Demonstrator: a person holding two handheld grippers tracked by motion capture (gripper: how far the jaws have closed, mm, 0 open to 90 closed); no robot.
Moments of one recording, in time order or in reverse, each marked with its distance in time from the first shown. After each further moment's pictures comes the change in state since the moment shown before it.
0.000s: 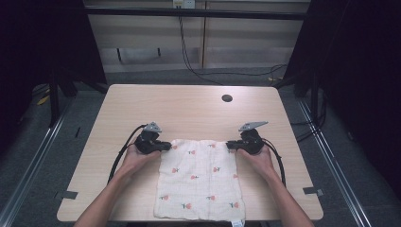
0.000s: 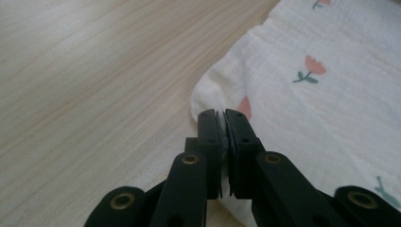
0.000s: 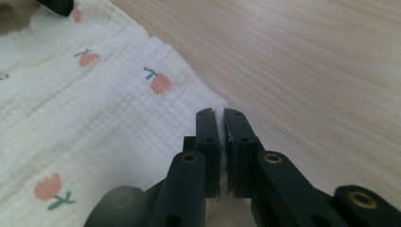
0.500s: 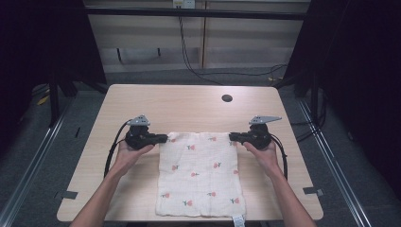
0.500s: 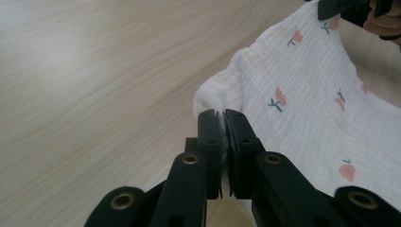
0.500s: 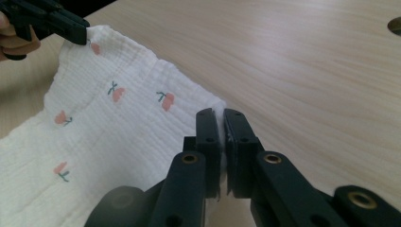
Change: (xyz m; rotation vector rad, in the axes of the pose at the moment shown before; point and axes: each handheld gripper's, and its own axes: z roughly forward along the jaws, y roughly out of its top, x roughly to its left) left arm 0.000 0.011 -0.042 -0.175 -0.047 -0.033; right arm -0.002 0.014 -0.033 -0.180 0.063 0.032
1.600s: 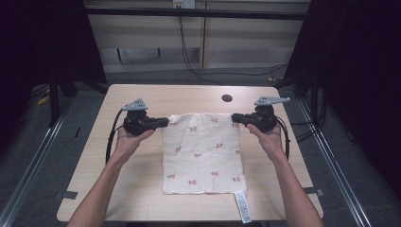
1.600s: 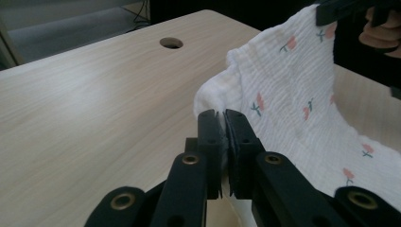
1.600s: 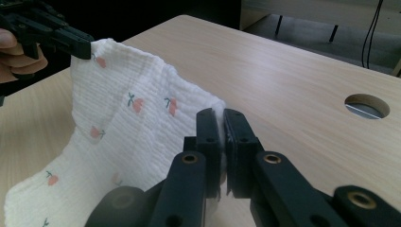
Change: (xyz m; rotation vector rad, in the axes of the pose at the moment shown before) left arm 0.000 0.050 -0.014 -0.094 0.035 0.040; right arm 0.000 0.060 -0.024 -0.084 -0.023 -0.055
